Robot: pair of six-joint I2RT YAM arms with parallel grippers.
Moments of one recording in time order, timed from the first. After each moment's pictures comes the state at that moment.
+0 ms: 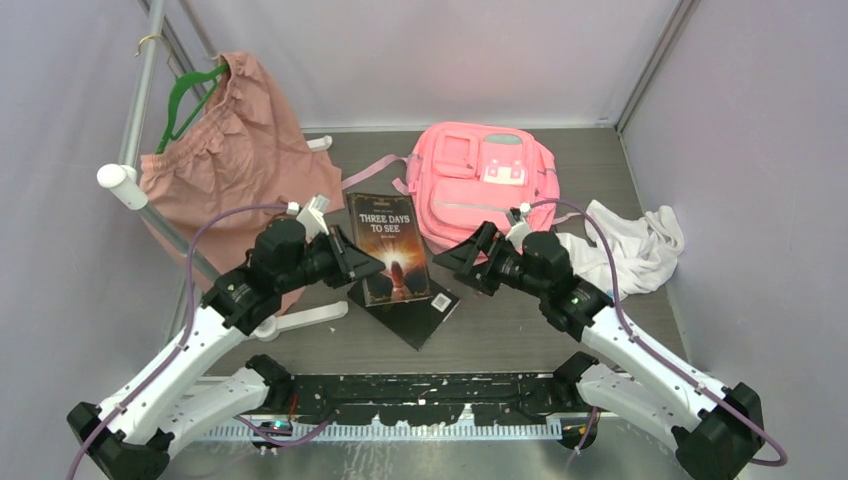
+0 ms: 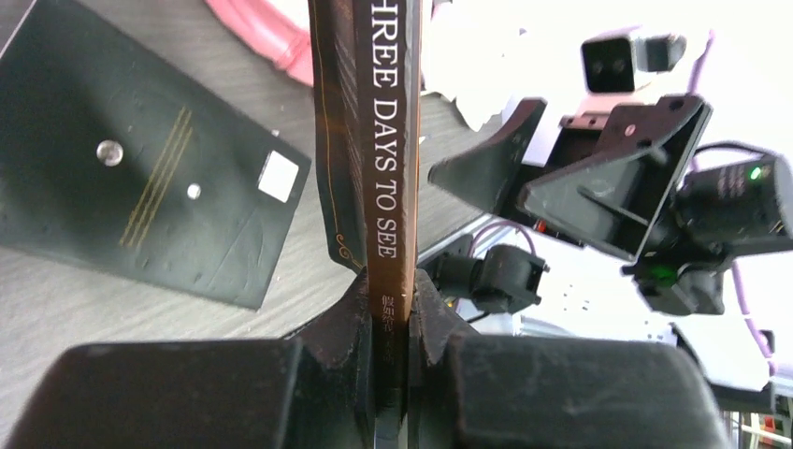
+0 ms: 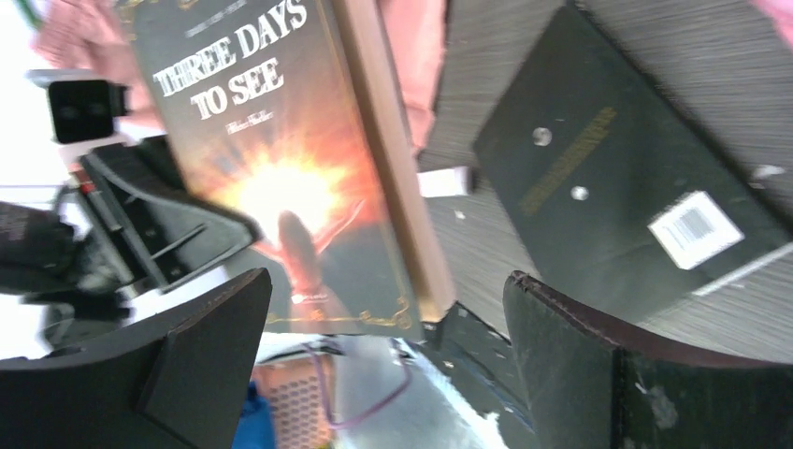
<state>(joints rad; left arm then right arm) -0.63 0.79 0.85 -0.50 0.24 -0.94 0.64 0.86 0.64 -0.14 -0.29 1.09</state>
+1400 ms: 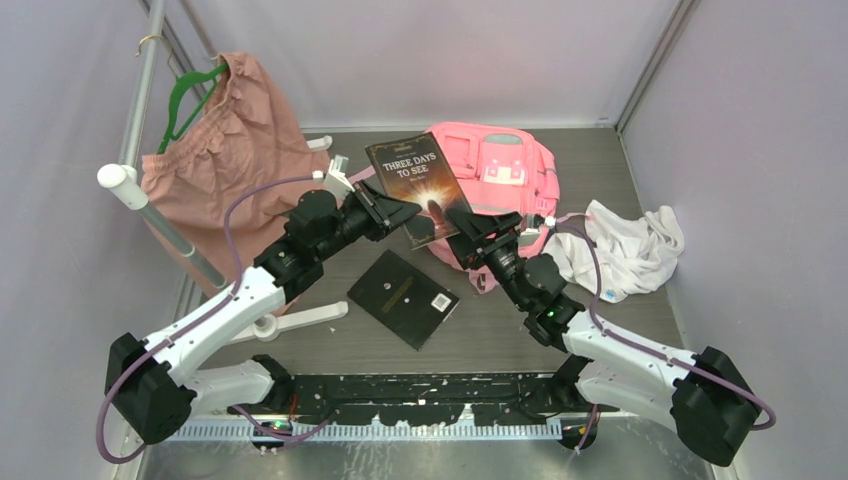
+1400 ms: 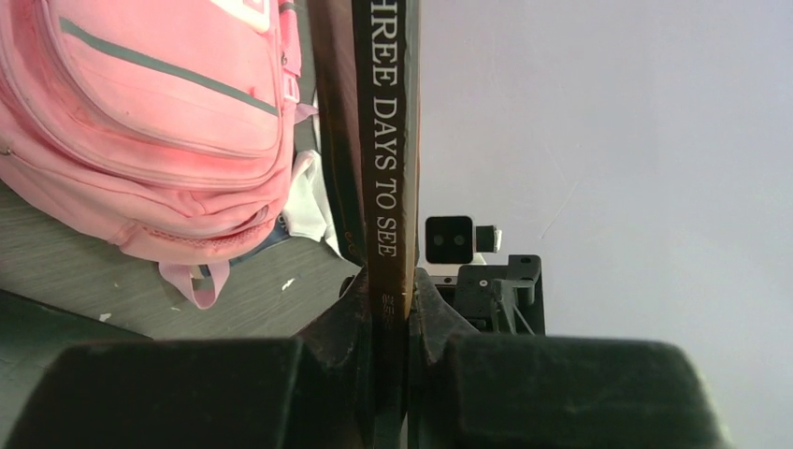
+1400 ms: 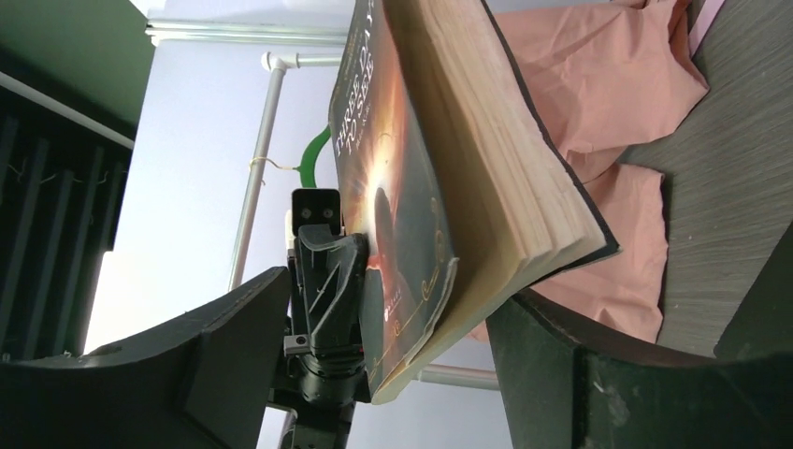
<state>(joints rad) -0.68 1.12 0.90 0.10 0.11 -1.16 0.76 0.96 0.39 0.73 0.21 1.56</state>
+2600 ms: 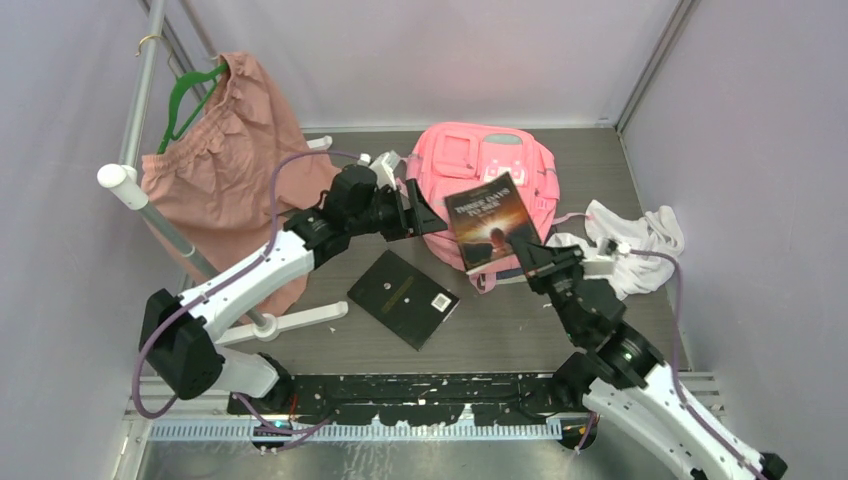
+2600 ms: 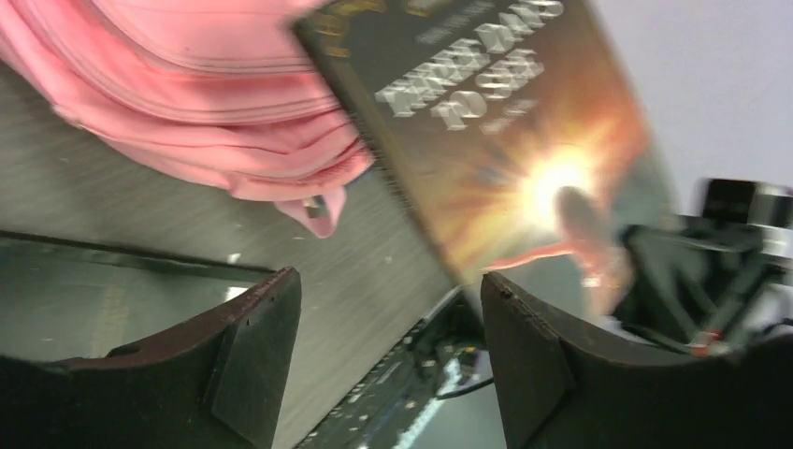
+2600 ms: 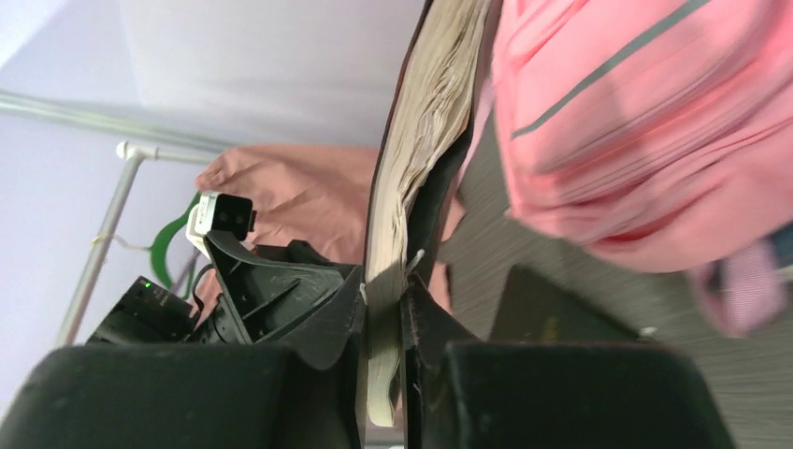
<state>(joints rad) -0.68 1.35 1.11 -0.17 0.30 -0.88 0.72 0.41 0.47 -0.09 0.43 1.31</state>
